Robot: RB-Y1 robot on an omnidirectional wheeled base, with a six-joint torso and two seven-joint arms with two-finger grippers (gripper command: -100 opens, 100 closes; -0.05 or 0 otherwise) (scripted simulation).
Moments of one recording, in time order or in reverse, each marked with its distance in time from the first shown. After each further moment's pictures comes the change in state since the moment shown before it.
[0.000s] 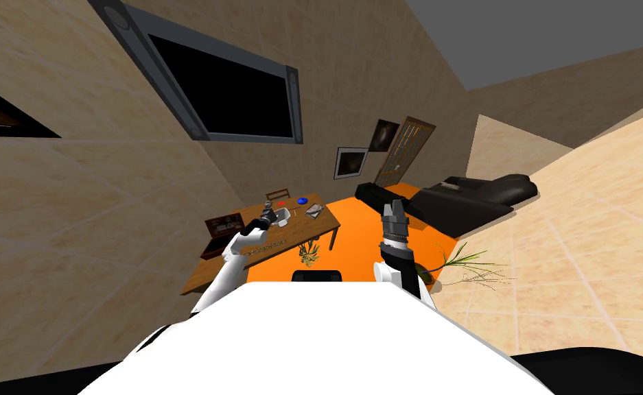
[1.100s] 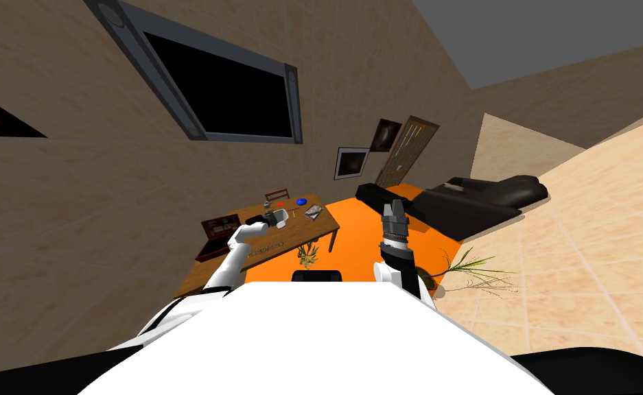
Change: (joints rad) left arm -0.155 0.034 0.026 0.207 0.043 0.291 0.047; right arm 0.000 0.000 0.000 0.000 0.000 0.000 0.000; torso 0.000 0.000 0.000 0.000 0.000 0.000
